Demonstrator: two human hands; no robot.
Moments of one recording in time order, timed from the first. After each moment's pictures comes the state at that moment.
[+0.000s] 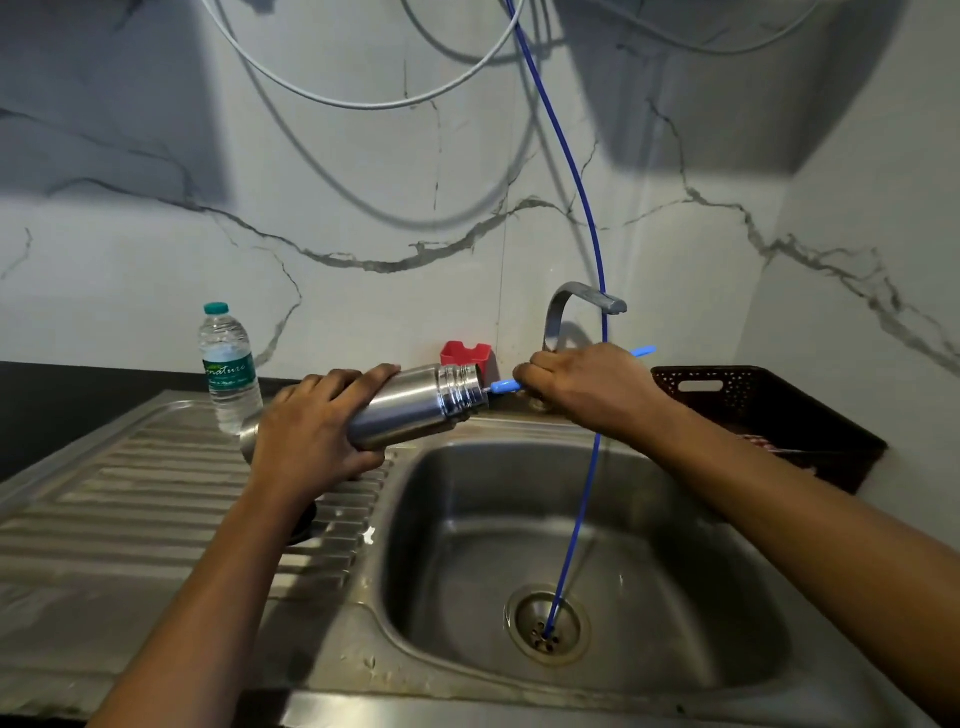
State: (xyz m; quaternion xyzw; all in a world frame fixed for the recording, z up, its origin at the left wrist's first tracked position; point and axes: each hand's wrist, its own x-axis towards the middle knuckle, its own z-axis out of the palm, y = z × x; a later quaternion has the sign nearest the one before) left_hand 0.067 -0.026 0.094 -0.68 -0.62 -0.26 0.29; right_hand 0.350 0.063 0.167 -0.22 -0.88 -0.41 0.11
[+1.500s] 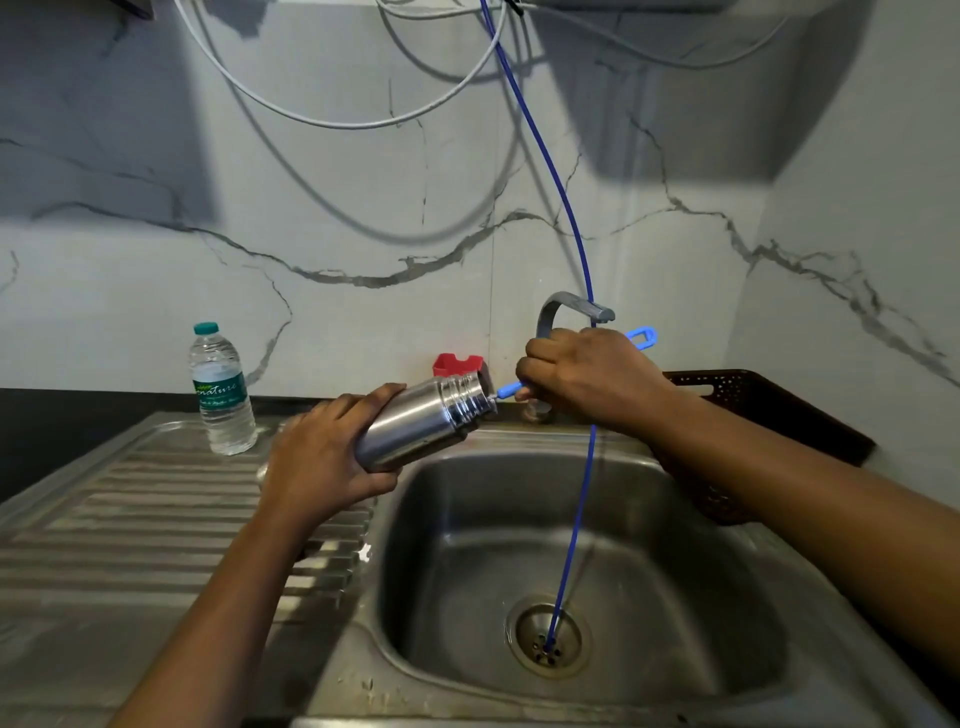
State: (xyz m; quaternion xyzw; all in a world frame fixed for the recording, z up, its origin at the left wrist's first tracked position) left_hand 0.075 -0.022 0.090 -0.71 -0.61 -0.28 0.22; right_hand 0.359 0.059 0.186 -0.20 -0.87 -0.43 0.15
